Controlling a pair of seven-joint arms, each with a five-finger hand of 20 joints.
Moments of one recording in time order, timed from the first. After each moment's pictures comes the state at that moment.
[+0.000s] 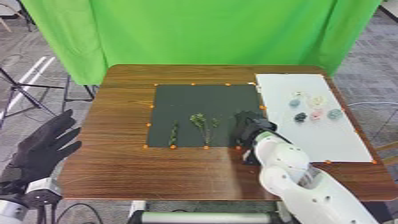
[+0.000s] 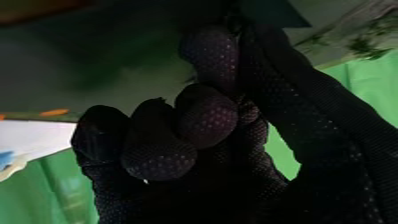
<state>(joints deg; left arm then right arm) 141.8 -63.8 -120.1 -127.6 42.6 -4.9 0.1 -82.0 -56.5 53.4 -108.0 -125.1 -11.4 39.3</state>
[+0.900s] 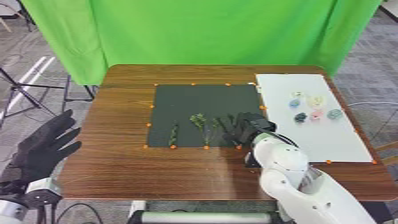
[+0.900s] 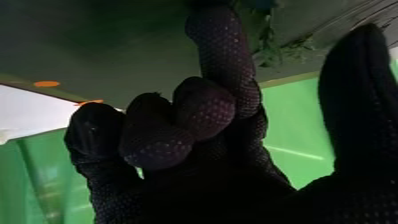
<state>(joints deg) 141.8 -63.7 -120.2 -127.5 42.6 -4.9 0.1 -83.1 -56.9 54.2 -111.4 -130.5 -18.5 40.5</state>
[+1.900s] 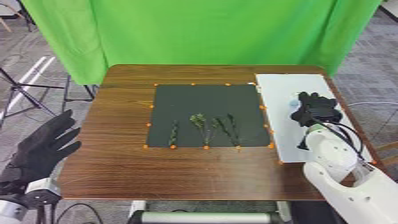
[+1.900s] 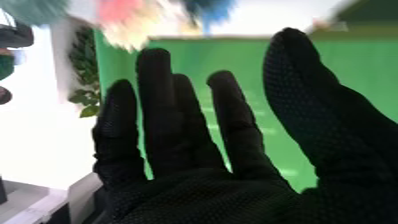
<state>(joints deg) 141.8 -63.7 -120.3 -127.4 42.6 -5.0 0.1 -86.9 -45.0 65.4 -104.6 -138.1 -5.3 44.0</state>
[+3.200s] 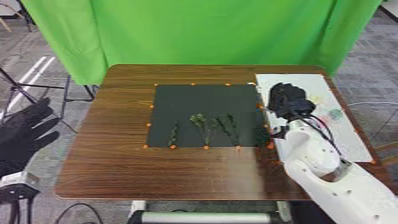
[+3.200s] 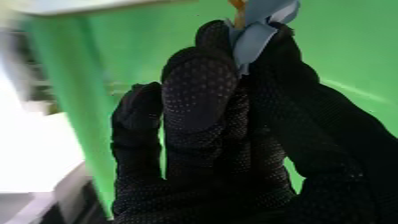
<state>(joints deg) 143.2 -61.9 -127.6 -128.6 41.8 -5.0 0.3 -79.2 -47.6 54.7 -104.5 -134.1 11.7 34.0</state>
